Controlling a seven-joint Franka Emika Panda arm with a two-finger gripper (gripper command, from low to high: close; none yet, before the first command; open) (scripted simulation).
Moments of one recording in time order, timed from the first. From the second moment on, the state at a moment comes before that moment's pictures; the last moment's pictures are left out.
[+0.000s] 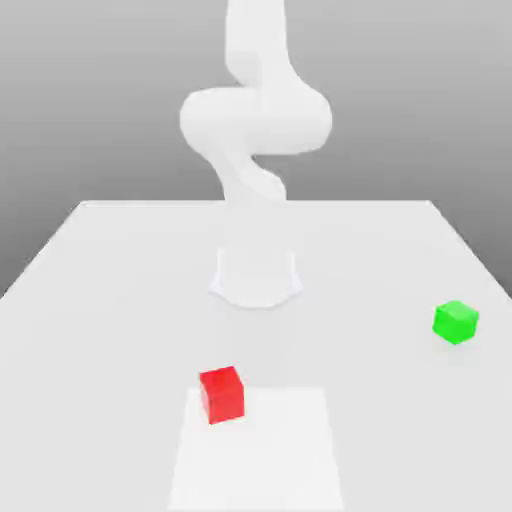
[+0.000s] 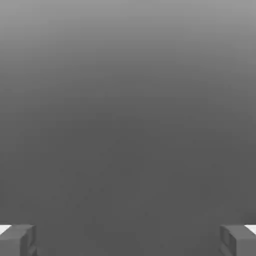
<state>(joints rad) 0.00 -0.73 -0.02 -2.36 -0.01 2.35 0.76</state>
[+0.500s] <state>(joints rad) 0.04 -0.23 -0.16 -2.80 -0.05 2.72 0.43</state>
